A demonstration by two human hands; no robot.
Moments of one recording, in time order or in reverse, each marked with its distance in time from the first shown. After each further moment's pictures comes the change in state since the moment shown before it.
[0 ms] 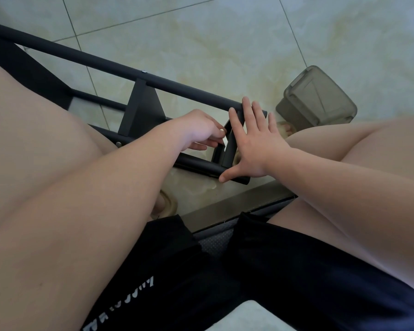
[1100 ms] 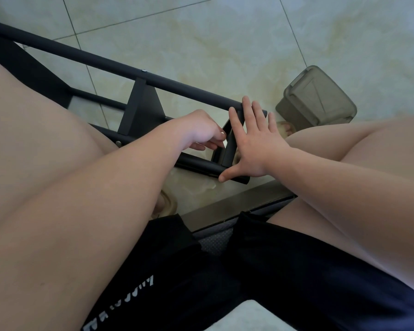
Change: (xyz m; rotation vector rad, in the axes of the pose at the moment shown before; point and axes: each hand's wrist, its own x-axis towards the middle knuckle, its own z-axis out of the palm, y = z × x) left_hand -0.005 0.005 0.003 0.109 -0.027 0.013; right_hand 0.000 0.000 0.001 0.007 0.008 0.001
